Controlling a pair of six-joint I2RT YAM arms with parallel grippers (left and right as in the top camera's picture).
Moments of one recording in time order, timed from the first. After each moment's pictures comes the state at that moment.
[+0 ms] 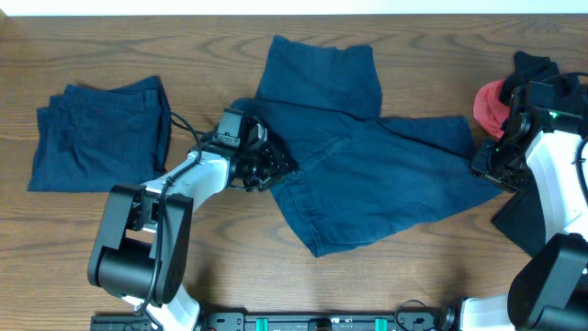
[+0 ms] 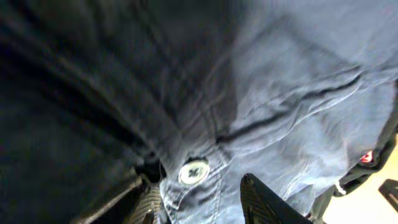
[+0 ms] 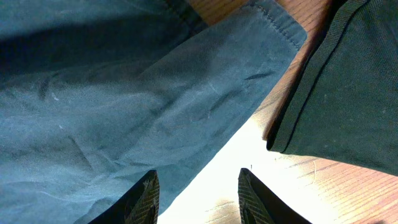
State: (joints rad) left arm -0.25 1.81 0.90 -0.25 0.62 -0.79; right arm -0.23 1.62 1.21 -1.08 0.06 0.30
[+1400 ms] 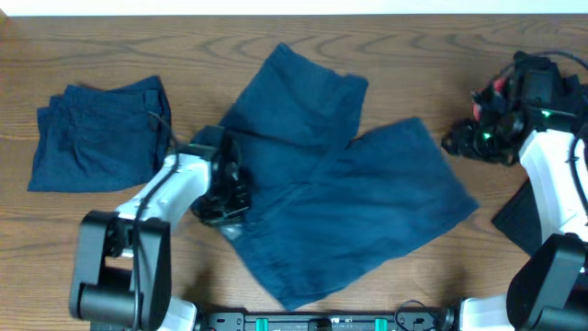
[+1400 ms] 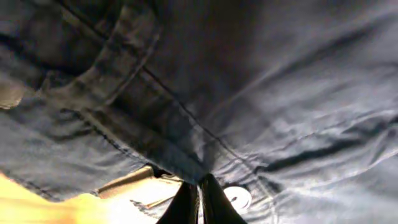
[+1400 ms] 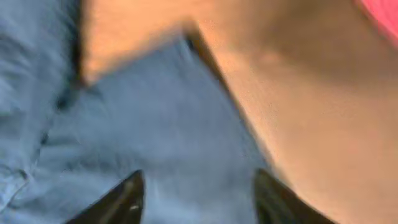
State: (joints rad) left arm -0.17 1.67 0.90 -0.91 0.24 -0.40; right arm -0.16 1.62 1.21 -0.79 -0.32 0.02
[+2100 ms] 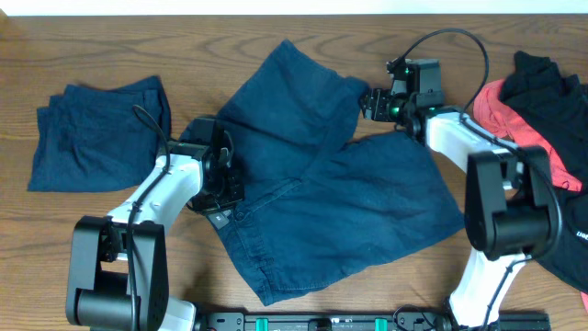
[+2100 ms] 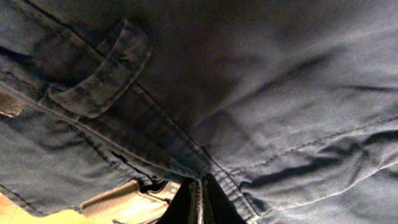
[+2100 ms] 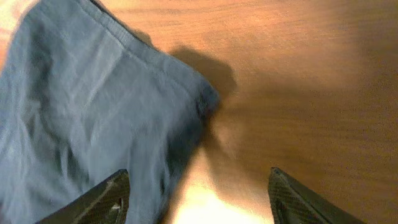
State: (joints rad) left arm -0.14 1.66 0.90 -0.80 0.20 -0.35; right arm 0.15 2.04 1.21 -0.01 -0.31 0.30
